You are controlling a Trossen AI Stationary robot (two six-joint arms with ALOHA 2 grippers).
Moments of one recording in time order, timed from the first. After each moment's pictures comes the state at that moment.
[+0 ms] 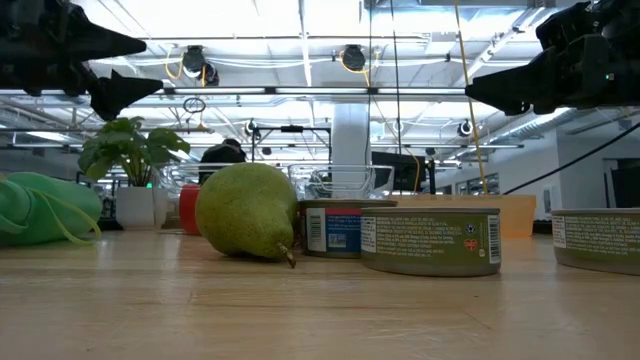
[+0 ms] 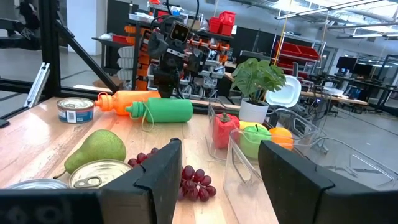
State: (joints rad) left arm -0.11 0.01 0.05 0.08 -0.26 -0.20; right arm 0.00 0.48 0.01 0.54 0.13 -0.17
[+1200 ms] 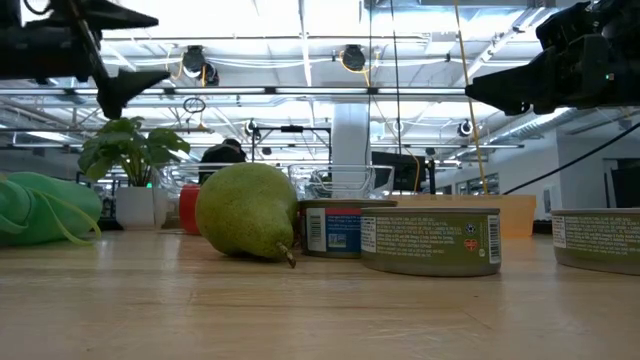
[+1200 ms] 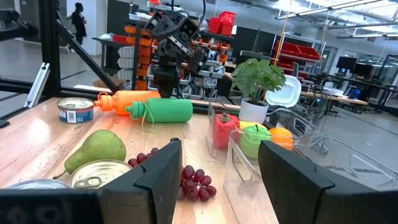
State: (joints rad) left arm -0.11 0.19 0.05 0.37 -0.37 -0.47; right arm 0.00 0.48 0.01 0.54 0.13 -0.17
